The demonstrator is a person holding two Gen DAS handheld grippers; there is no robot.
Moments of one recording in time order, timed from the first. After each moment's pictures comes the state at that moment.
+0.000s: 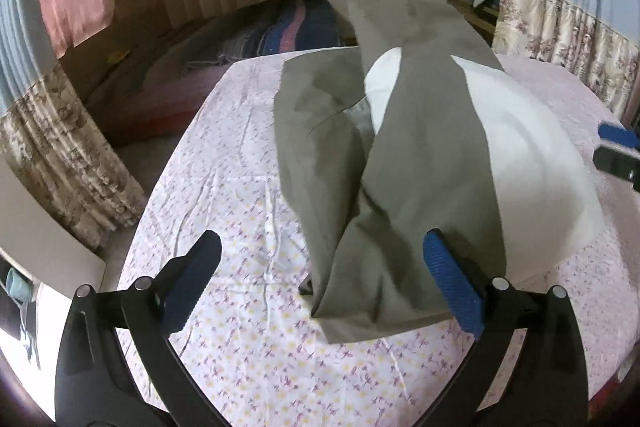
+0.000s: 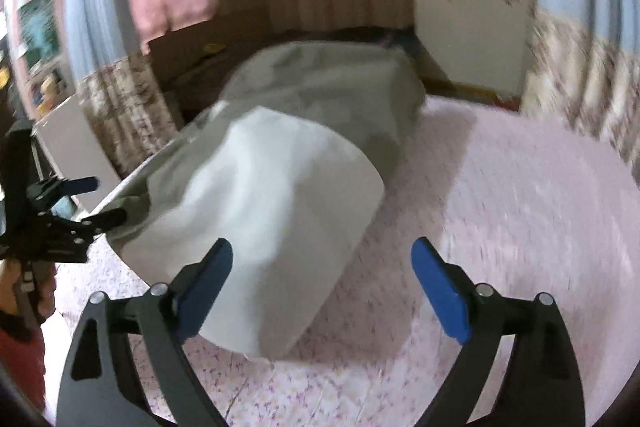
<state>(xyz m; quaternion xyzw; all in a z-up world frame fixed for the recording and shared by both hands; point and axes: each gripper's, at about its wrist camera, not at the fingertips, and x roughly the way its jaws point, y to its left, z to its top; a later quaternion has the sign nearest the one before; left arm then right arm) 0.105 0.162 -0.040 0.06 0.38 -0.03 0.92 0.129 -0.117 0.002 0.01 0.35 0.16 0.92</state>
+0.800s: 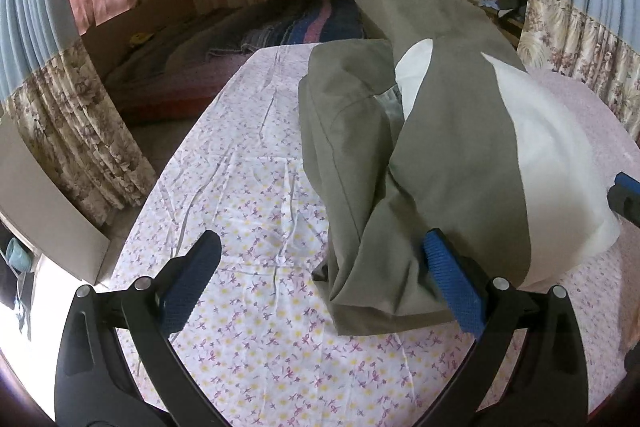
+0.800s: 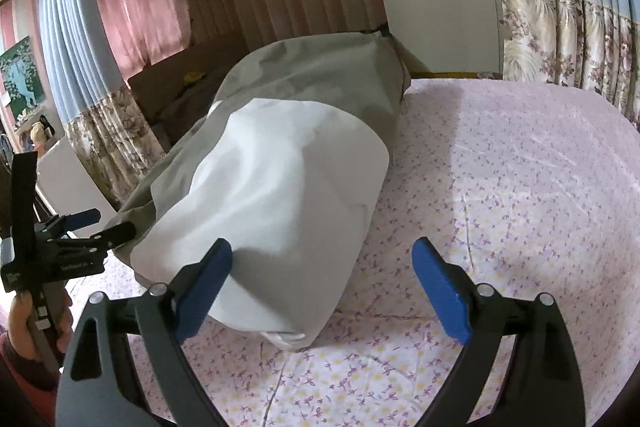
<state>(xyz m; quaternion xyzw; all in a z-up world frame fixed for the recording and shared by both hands) 0.104 0.170 -0.055 0.03 0.39 0.01 0.92 0.101 -0.121 -0.028 0.08 0.33 0.13 0.93</state>
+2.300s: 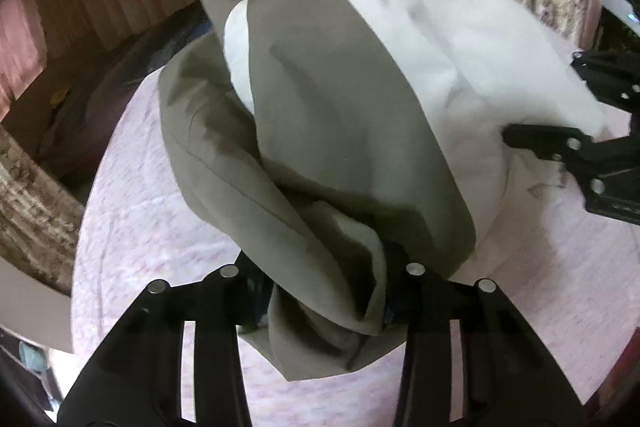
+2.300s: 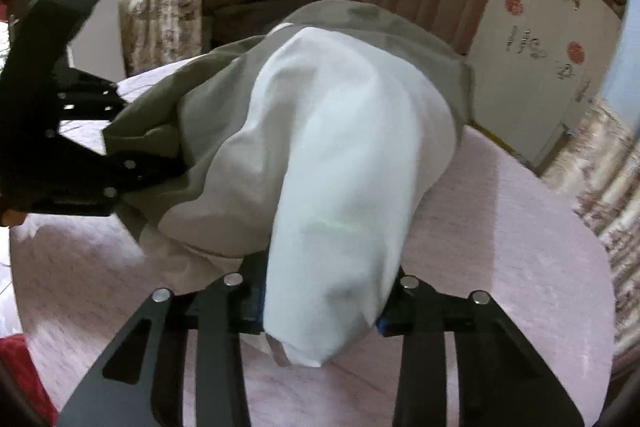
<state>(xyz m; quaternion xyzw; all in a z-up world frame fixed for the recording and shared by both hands) 0.132 0.069 -0.073 0.14 0.41 -0.14 0.89 0.137 -0.084 -0.029 -0.19 0.34 0.21 0.90</state>
